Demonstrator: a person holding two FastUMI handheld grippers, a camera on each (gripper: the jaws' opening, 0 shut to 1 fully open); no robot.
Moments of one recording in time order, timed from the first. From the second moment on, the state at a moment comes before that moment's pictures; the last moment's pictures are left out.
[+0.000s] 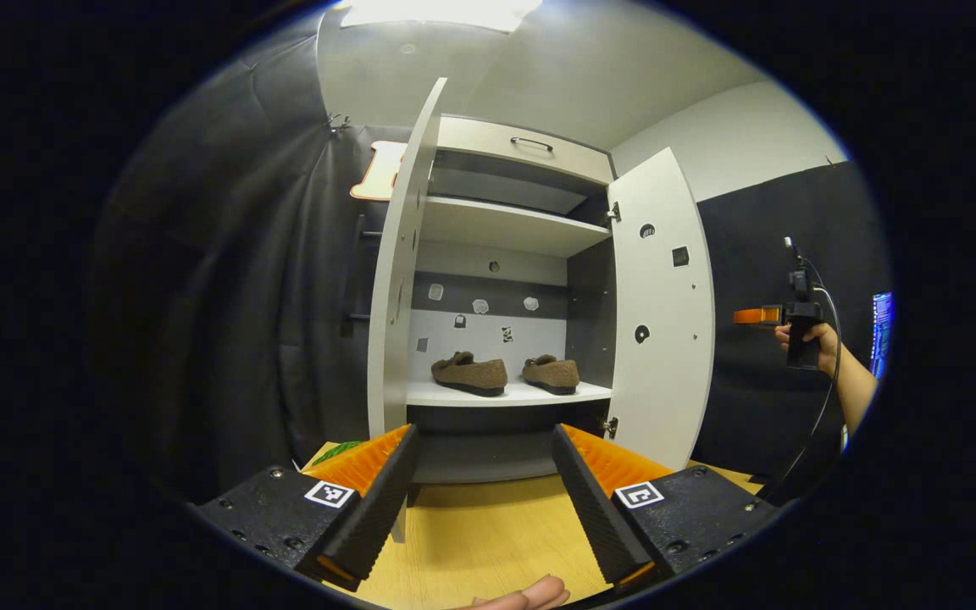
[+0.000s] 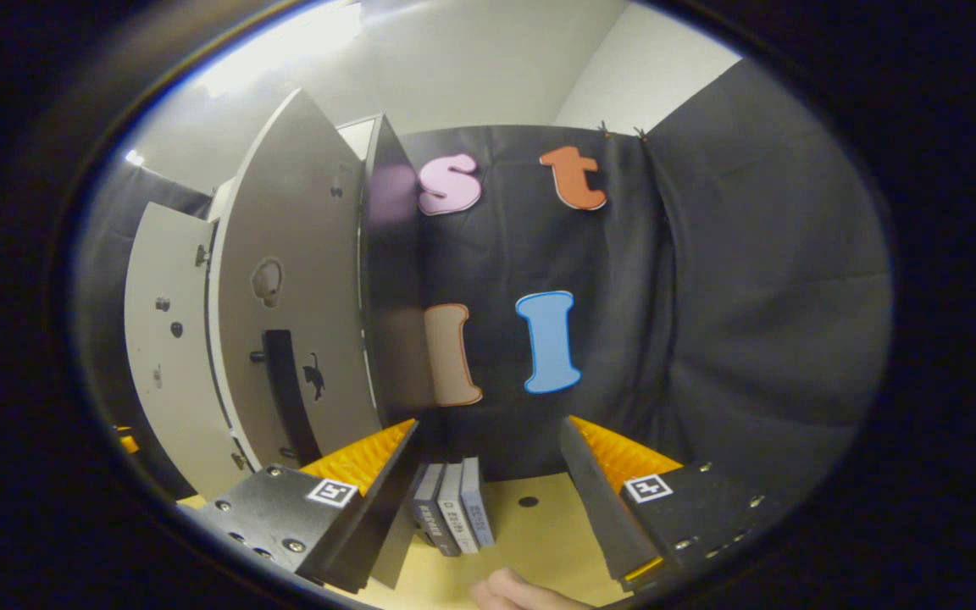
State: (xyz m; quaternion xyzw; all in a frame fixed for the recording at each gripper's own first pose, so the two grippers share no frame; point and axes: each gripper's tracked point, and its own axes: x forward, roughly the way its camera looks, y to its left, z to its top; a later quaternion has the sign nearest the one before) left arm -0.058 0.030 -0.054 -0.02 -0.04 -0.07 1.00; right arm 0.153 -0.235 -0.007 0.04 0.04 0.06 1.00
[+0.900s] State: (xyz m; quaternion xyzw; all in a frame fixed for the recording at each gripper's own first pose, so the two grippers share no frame) left arm -0.071 0.053 -0.059 -0.01 -0.04 -0.07 1.00; right arm 0.169 -0.140 -0.023 0.01 0.05 0.05 1.00
